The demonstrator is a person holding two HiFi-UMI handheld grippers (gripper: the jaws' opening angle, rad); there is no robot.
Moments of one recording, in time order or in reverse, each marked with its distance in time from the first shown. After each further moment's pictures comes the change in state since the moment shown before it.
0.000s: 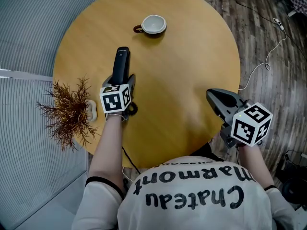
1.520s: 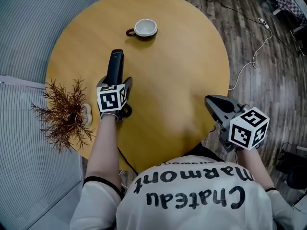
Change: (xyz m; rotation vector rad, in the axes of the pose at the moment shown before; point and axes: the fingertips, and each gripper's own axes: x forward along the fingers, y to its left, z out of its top) left arm 0.003 -0.002 -0.002 0.056 0.005 -0.031; right arm -0.028 0.021 -0.021 -0.037 0.034 -0.100
